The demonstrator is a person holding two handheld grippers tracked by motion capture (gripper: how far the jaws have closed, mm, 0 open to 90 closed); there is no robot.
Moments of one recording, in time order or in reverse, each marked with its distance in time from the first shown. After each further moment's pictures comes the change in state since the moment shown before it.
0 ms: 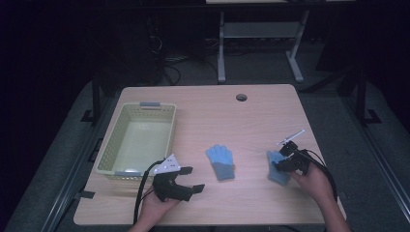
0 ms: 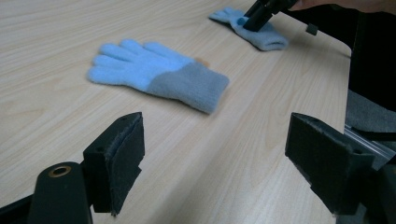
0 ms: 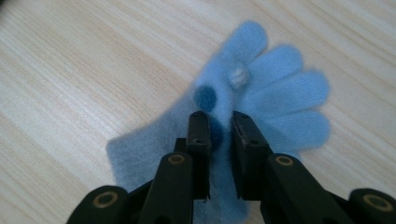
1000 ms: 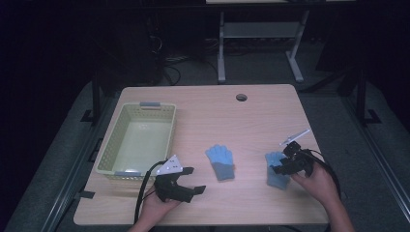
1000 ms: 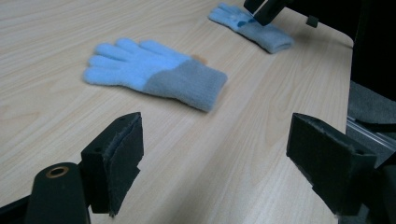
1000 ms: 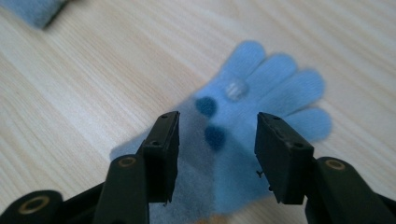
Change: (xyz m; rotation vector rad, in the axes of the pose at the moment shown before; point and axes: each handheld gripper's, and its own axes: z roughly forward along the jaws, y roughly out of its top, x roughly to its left) left arm -0.003 0.001 0.003 0.018 0.001 0.030; right arm 0.001 -0.004 -0.013 -0.046 0.069 -0.042
